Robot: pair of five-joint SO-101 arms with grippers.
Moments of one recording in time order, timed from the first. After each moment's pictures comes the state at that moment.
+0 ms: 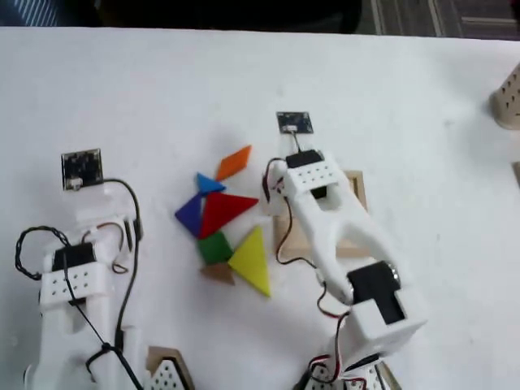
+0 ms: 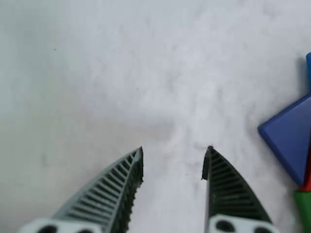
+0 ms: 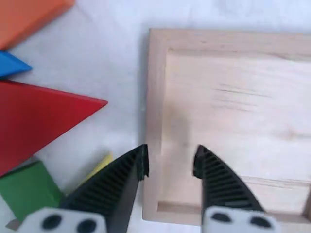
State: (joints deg) left arm -20.6 -45.7 71.0 44.1 -3.1; right arm -21.5 7.1 20.2 62.6 -12.8
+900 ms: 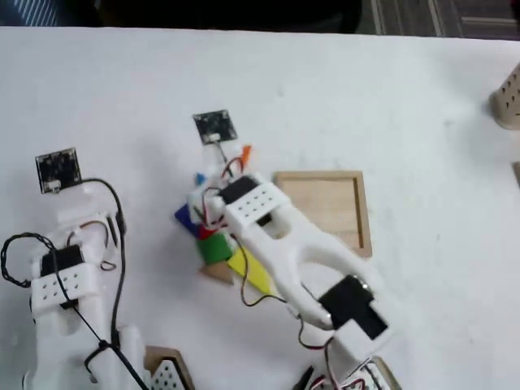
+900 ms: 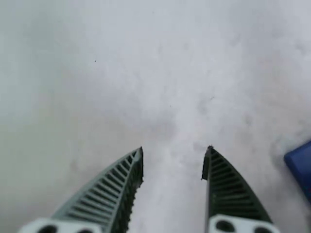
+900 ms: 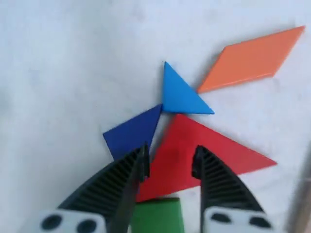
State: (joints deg) left arm -26.4 -45.7 71.0 40.0 -3.1; right arm -42.0 8.0 20.2 41.5 -21.7
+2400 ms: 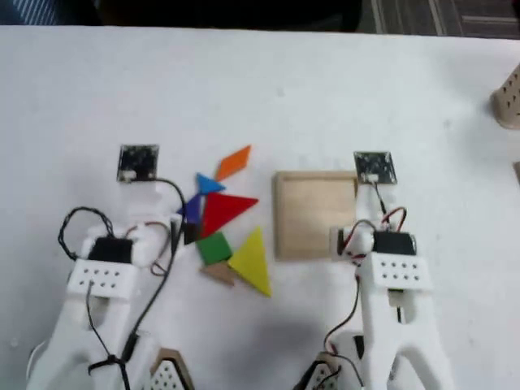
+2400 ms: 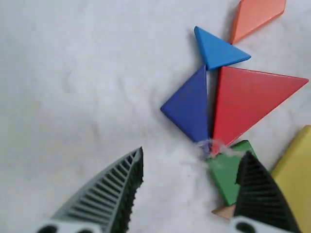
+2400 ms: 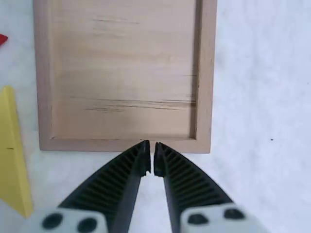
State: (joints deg) left arm -0.7 -45.6 68.2 48.8 5.6; right arm -0.1 -42.4 61.1 57.1 7.3
